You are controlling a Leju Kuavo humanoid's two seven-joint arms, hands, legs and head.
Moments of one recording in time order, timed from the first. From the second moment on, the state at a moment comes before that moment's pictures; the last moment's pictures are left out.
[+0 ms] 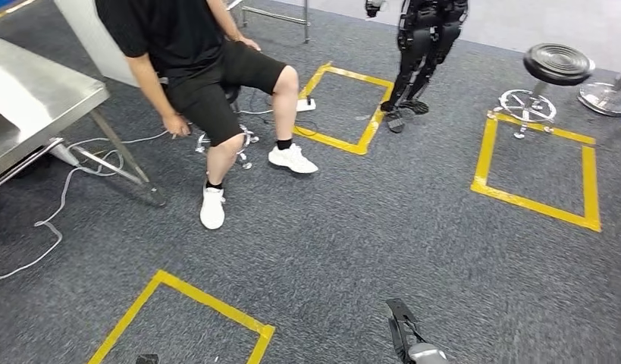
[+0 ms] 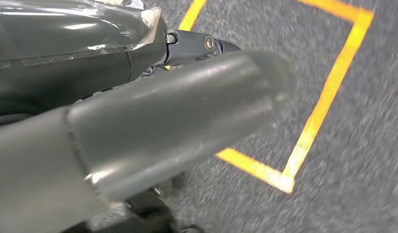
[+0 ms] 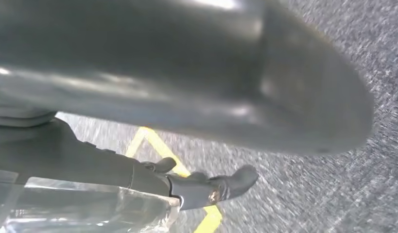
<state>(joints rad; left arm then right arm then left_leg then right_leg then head) -0.20 -0.15 0.77 -0.21 -0.89 0.18 -0.48 -0.29 0.00 -0.12 -0.18 0.15 -0.07 0.31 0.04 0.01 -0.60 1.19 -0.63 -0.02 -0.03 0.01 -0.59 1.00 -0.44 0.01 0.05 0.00</state>
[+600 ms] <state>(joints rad) -0.23 -0.19 0.64 -0.21 -1.00 0.15 -0.41 -0.21 0.03 -0.19 -0.18 0.10 -0.10 0.22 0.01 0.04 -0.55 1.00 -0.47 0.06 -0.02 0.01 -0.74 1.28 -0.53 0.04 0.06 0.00</state>
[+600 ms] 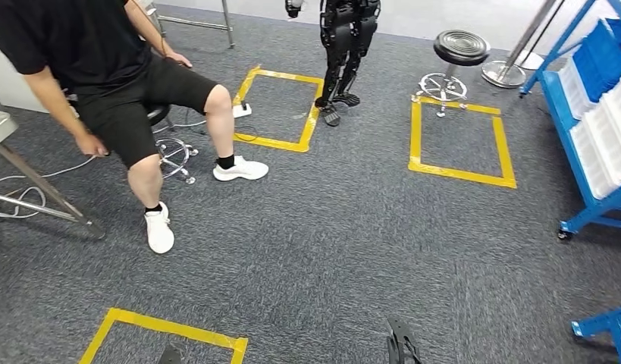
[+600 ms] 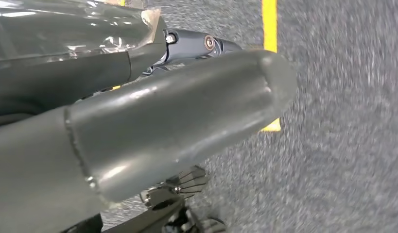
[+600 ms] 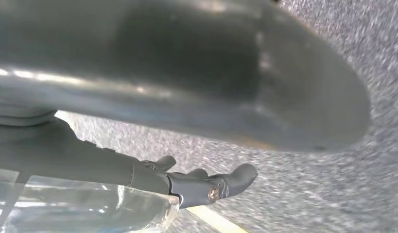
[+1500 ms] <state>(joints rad) -0.16 -0.11 0.81 -0.22 -0.74 0.16 -0.51 -0.27 0.06 -0.20 -0.23 0.32 -0.14 0.26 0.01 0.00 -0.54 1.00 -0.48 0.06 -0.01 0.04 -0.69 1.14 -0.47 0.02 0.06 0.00</state>
